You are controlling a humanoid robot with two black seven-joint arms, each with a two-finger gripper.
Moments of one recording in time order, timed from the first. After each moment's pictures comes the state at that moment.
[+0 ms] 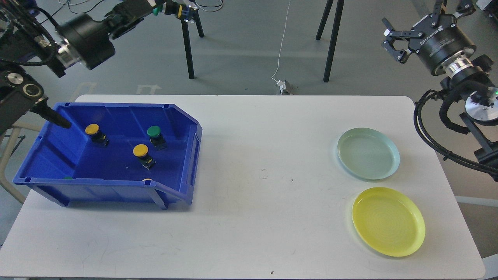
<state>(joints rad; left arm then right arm) -0.89 0.65 -0.75 -1.21 1.20 -0.18 -0.35 0.80 -0.51 0.93 0.98 0.09 0.29 0.05</state>
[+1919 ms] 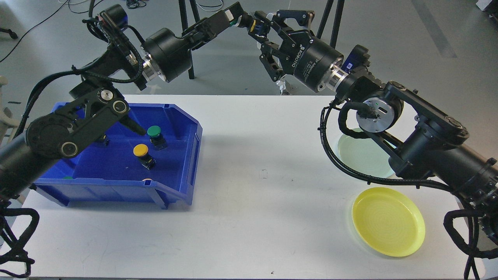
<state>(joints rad) -0.89 0.40 -0.73 -1.20 1.33 -0.10 -0.33 0.92 -0.24 0.69 1.18 -0.18 0.19 0.06</state>
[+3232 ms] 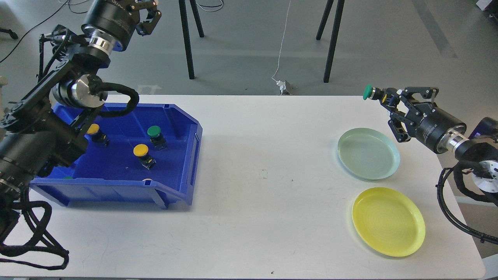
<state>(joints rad) -0.89 0.35 -0.94 -0.88 0.09 -0.19 -0.26 0.47 -0.72 0.77 1.15 -0.18 0.20 0.06</state>
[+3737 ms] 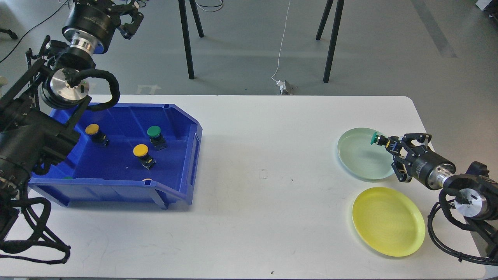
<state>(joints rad) -0.89 0.35 -0.98 -0.83 -0.03 -0.22 -0.21 0.45 -0.51 0.70 0.79 -0.18 0.21 0.04</state>
